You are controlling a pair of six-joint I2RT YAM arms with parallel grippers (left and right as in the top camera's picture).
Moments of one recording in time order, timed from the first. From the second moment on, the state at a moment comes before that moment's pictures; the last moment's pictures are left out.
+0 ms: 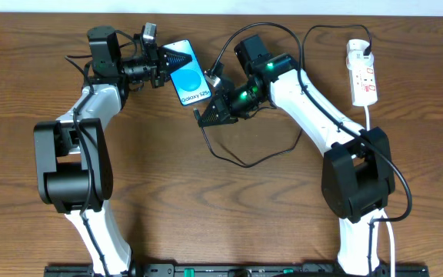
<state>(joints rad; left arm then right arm) 0.06 2.08 1.35 0.28 1.31 -1.03 0.48 2.12 1.77 -0.95 -0.99 0.17</state>
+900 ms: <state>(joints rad) 0.06 2.08 1.35 0.28 1.31 -1.03 0.44 2.12 1.77 -0.98 -1.02 0.12</state>
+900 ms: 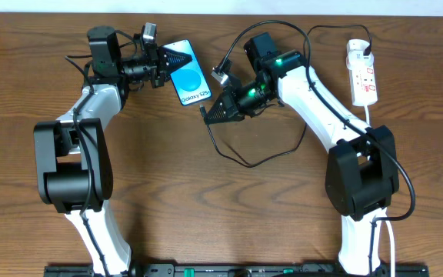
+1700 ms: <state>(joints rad) 0.06 2.08 1.35 0.28 1.31 -1.03 0.44 2.12 1.77 -0.95 -1.03 0.13</state>
